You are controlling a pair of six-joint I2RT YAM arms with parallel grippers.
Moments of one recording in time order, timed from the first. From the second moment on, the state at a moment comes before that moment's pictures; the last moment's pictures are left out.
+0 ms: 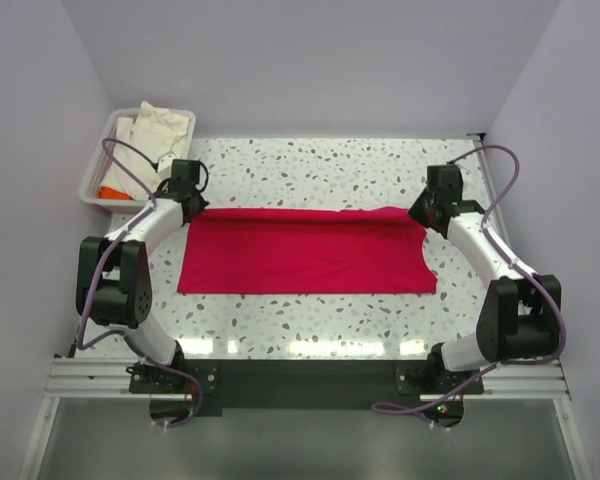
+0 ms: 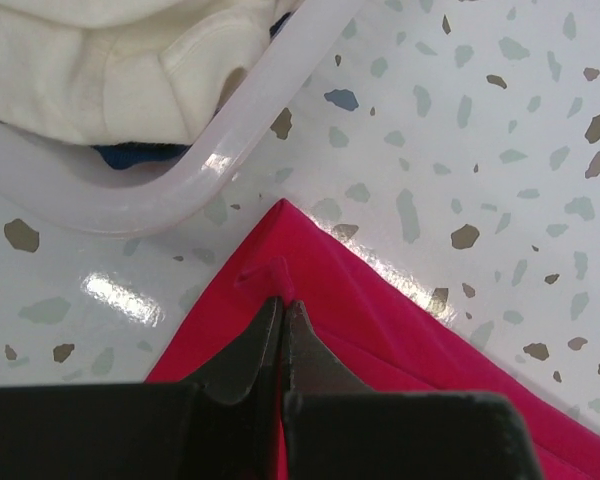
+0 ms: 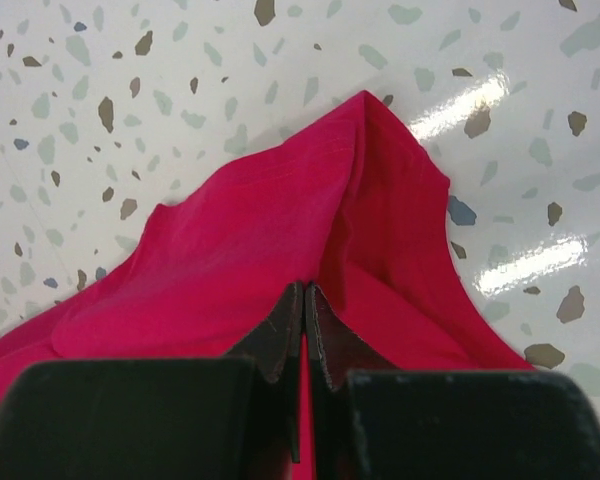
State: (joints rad) left arm -0.10 1.69 1.12 -0.28 -0.39 -0.61; right arm 0.08 1.47 1.07 -0.42 0.20 0.65
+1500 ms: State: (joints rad) left arm -0.12 1.39 0.88 -0.28 -0.25 -0.67; right arm 0.11 1.57 1.15 -0.47 0.09 0.60
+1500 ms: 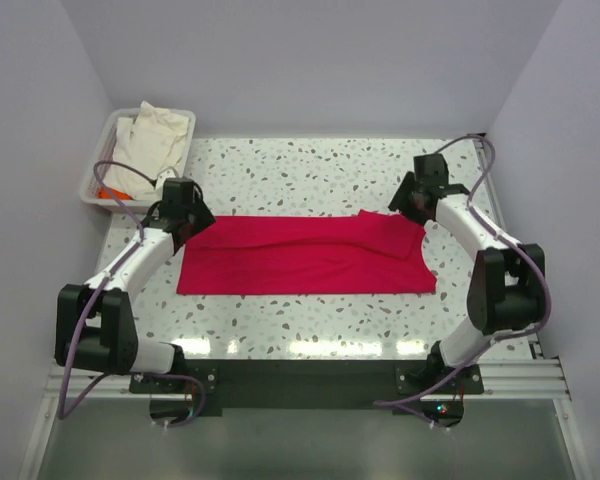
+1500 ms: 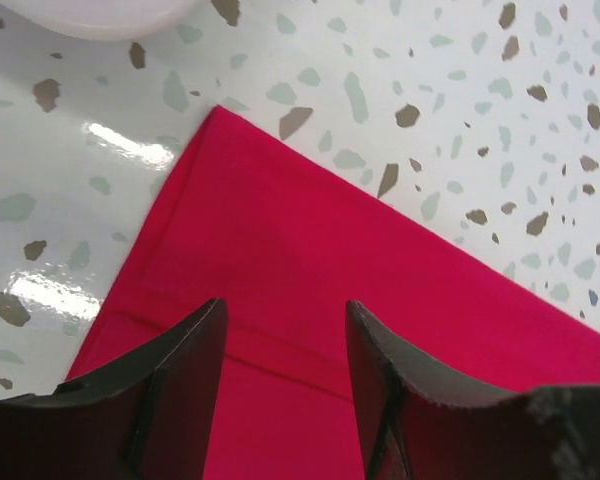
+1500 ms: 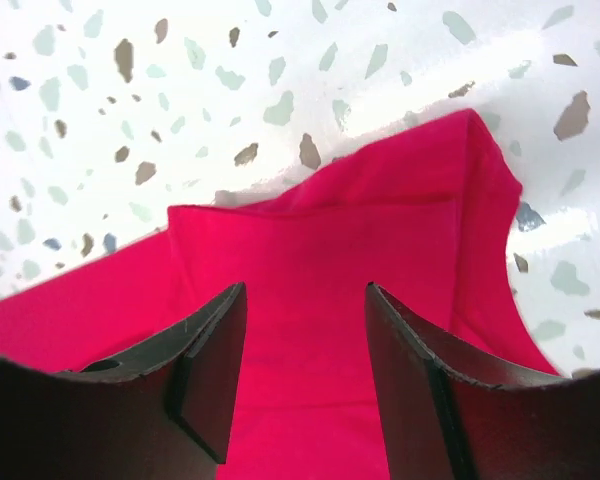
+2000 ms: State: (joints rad) left arm -0.18 1.29 0.89 -0.32 0.02 -0.47; right arm 0.35 1.85 1.43 -0.50 0.39 0.51
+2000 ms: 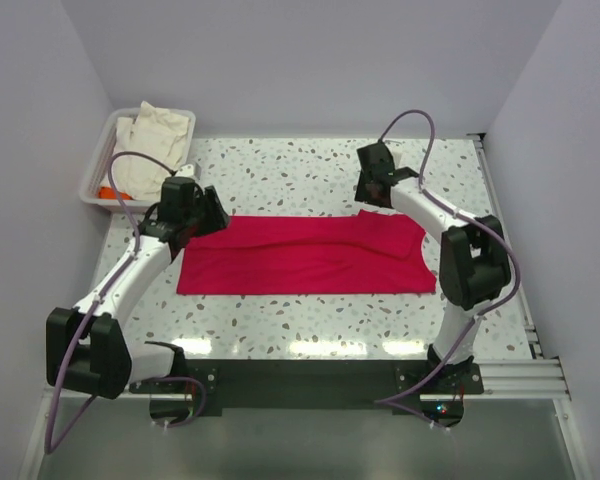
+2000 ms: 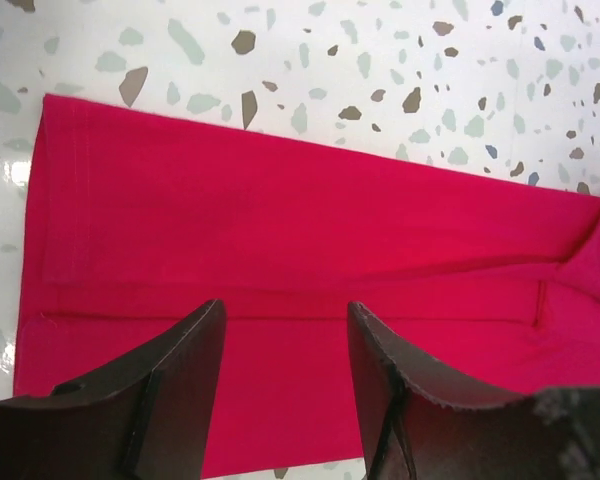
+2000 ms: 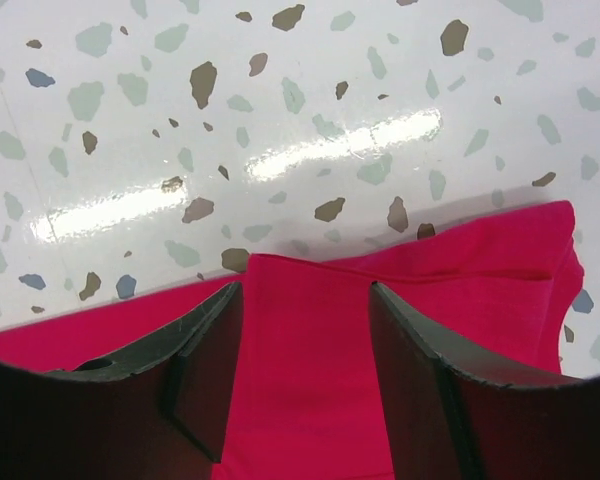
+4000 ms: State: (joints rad) left arm -0.18 1.21 0.87 -0.31 0.09 -0.41; right arm 0.50 1.80 1.32 -0.60 0.59 0.63
